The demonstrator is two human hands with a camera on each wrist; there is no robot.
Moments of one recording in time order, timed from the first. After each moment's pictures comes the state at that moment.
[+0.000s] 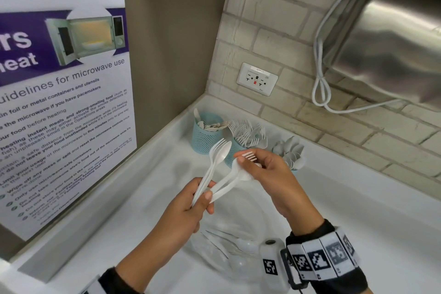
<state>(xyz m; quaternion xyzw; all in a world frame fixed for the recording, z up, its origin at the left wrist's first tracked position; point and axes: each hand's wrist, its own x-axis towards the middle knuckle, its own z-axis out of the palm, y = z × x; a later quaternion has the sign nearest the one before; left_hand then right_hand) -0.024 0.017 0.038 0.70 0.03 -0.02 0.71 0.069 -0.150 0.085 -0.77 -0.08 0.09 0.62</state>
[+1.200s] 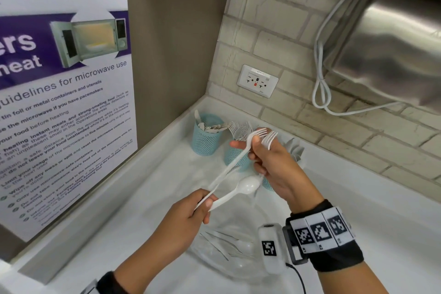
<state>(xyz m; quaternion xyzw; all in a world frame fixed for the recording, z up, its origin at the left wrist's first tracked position) -0.023 0.022 0.024 0.79 0.01 -0.03 0.61 0.092 -0.145 0.102 -0.74 -0.08 0.11 0.66</state>
